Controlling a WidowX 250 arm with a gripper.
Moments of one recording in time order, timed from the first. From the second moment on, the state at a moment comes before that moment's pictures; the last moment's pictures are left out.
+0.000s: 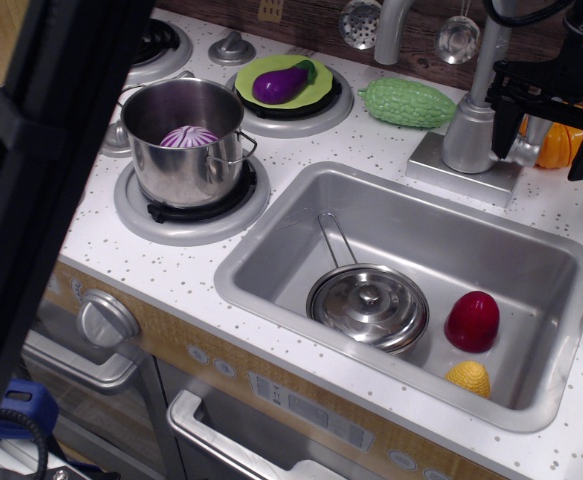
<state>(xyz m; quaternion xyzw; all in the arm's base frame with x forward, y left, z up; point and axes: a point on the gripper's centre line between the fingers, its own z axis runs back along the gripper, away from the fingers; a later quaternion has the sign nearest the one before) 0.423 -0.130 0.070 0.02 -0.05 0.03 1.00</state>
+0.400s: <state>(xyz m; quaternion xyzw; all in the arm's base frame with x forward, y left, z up) 0.422 -0.122 0.056 0.06 -0.03 0.01 1.00</state>
